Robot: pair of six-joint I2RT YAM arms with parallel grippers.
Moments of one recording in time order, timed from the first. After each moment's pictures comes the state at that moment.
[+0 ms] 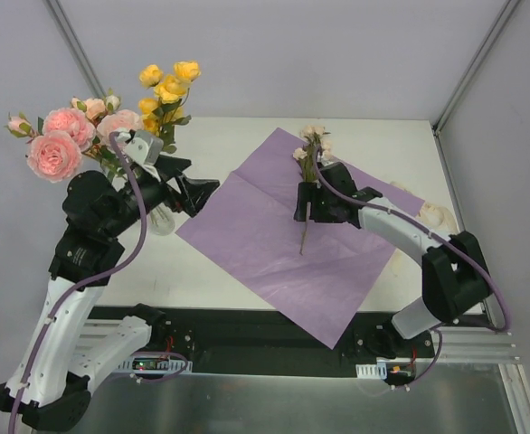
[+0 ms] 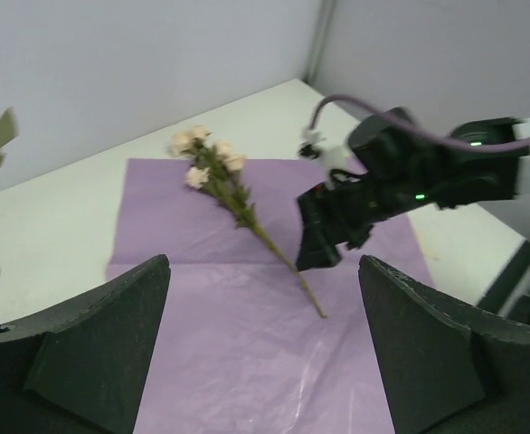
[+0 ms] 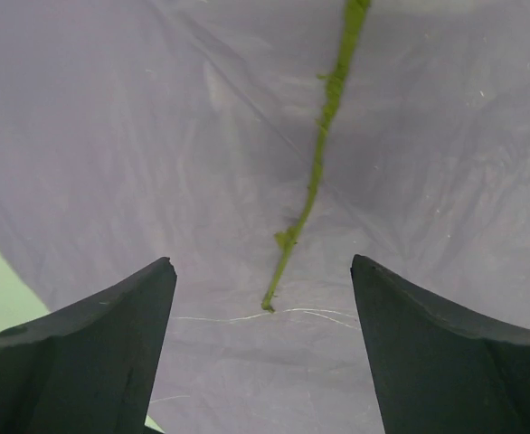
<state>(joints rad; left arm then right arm) -0.36 0.76 1.16 -0.40 0.35 -0.17 0.56 1.50 1.05 -0.40 -0.03 0.46</state>
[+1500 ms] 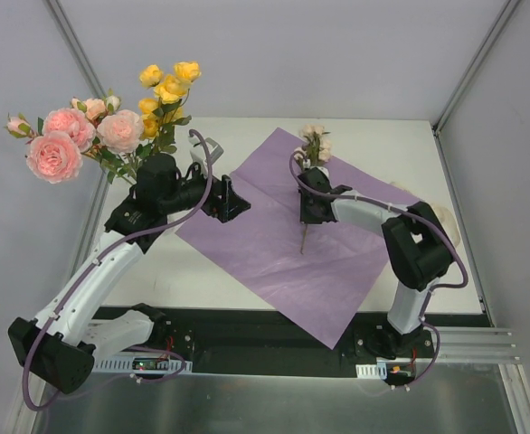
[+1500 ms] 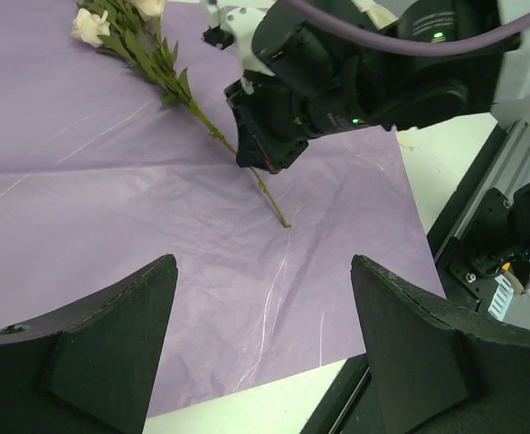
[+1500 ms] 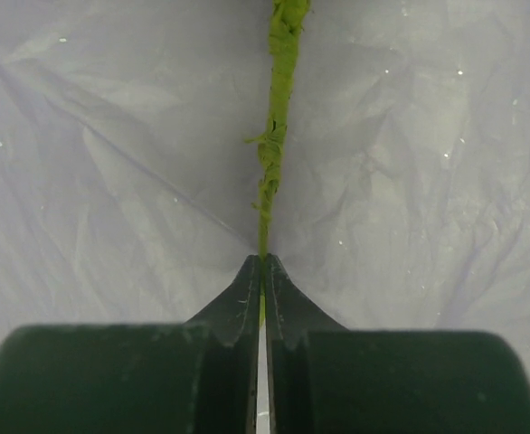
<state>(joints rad) -0.44 1.02 1.03 -0.35 0.54 -0.19 0.60 1.84 1.17 -0.37 0.20 0.50</state>
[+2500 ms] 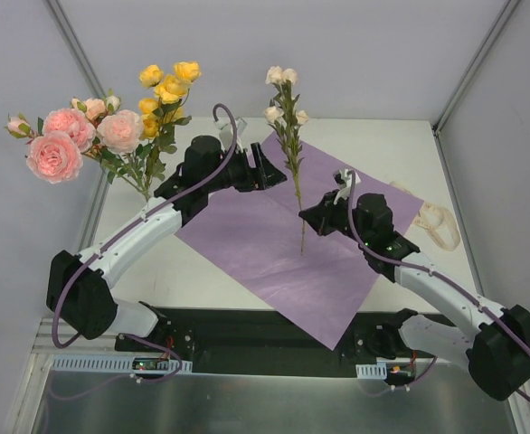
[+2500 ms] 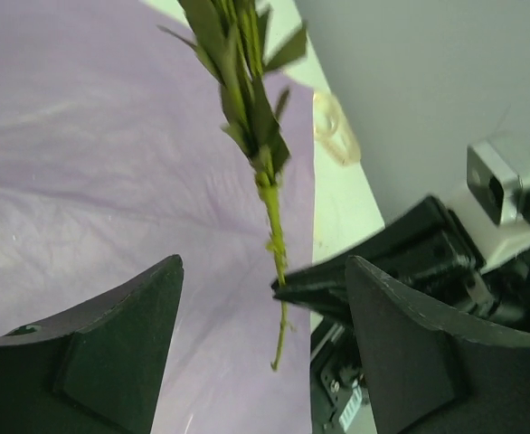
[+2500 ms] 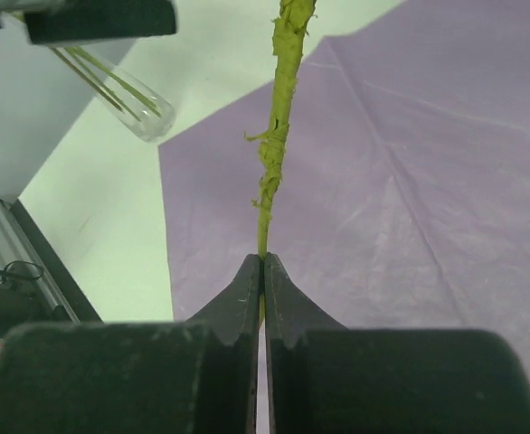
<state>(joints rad) -0.56 1.38 1.14 -0.10 0.40 -0.71 0.59 1.07 0.62 0.16 -0.24 0.39</state>
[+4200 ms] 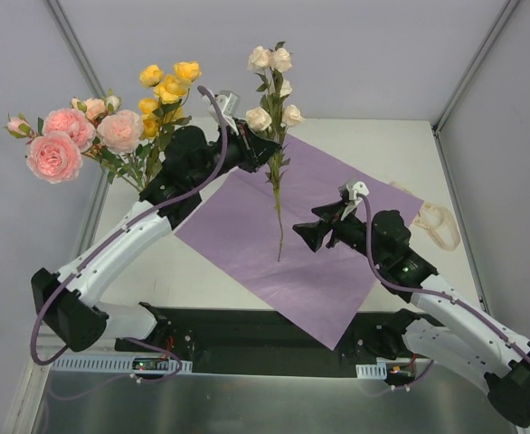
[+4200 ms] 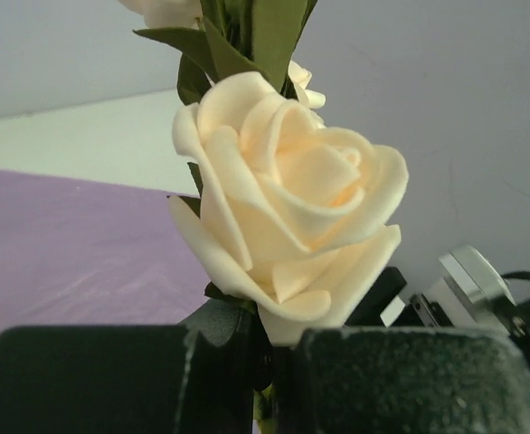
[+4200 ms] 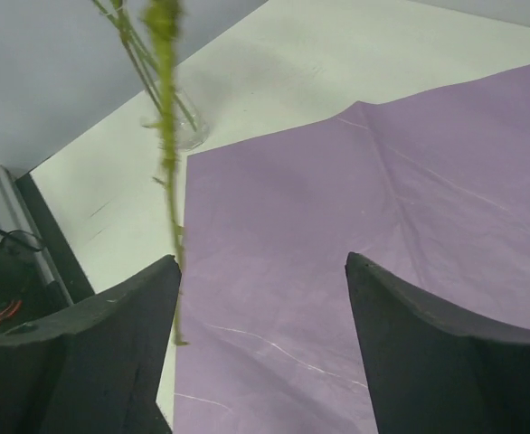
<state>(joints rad) -0.62 1.33 1.28 0.04 0.25 -0.56 0.69 0.82 0.58 0.14 -0.24 0.23</state>
